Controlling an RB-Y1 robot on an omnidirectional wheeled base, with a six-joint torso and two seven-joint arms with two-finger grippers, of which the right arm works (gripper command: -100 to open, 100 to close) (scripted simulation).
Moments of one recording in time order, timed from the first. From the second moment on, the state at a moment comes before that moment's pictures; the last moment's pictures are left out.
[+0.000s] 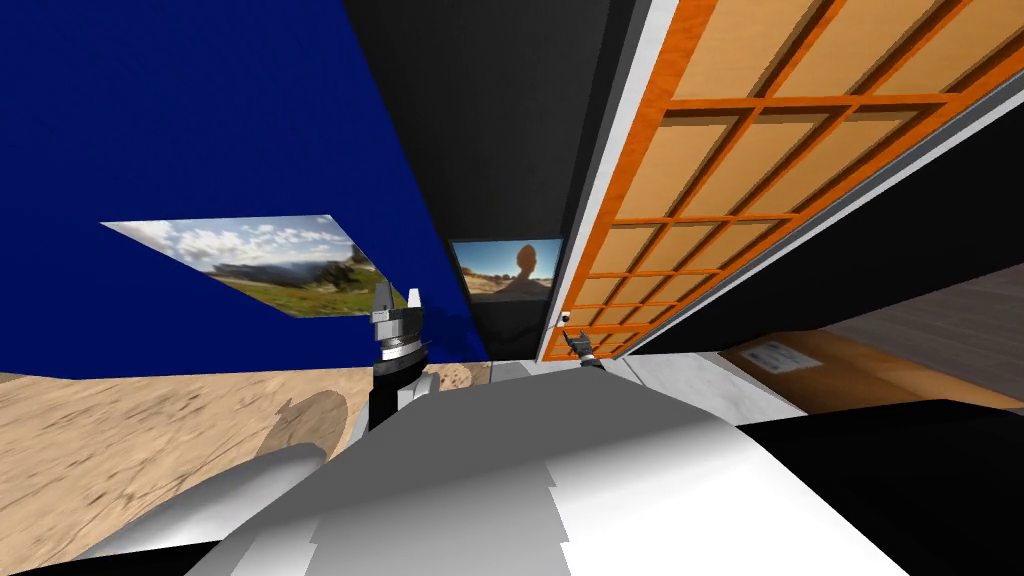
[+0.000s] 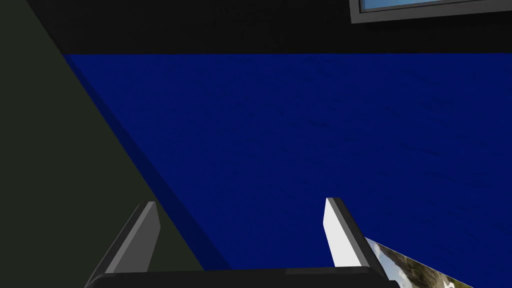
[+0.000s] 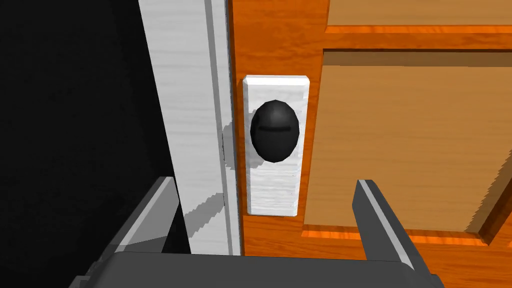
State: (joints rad) arm 0.09 -0.46 0.40 -0.73 -0.59 -1.01 -1.64
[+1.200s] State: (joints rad) arm 0.05 -0.41 0.33 -0.70 -0.63 -0.96 -1.58
